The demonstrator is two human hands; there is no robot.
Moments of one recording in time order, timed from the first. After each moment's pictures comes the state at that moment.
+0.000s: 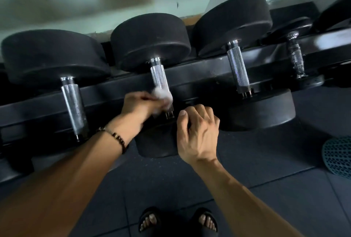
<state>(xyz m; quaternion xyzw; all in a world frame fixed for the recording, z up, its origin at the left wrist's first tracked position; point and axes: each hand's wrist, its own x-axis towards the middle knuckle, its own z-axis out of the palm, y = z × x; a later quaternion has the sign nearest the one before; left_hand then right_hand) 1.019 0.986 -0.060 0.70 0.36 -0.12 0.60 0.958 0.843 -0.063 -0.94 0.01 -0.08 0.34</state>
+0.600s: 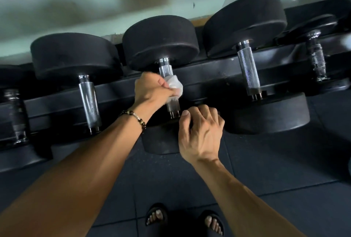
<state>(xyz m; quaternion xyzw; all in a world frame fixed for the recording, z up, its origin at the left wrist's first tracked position) 1.045 0.971 -0.040 0.88 0.29 -0.09 0.37 0.959 0.842 -0.065 -0.94 0.00 -0.09 0.33</state>
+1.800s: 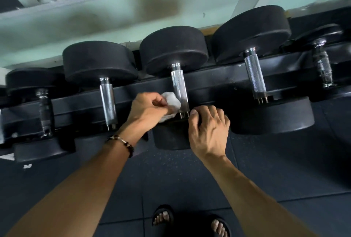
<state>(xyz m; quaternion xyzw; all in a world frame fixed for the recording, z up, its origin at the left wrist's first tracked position) 0.984 1.000 -0.017 0.88 0.26 -0.10 0.38 0.959 0.841 -0.057 -0.93 -0.01 -0.04 0.36</state>
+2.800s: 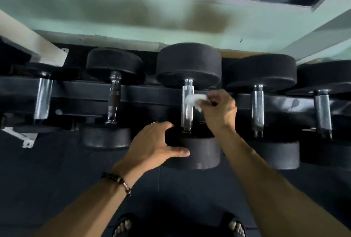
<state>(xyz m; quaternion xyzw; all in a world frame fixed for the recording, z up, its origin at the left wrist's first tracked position) 0.858 1.195 -0.006 0.90 0.15 -0.22 0.34 0.979 1.052 -0.012 -0.88 0.06 0.07 0.47</state>
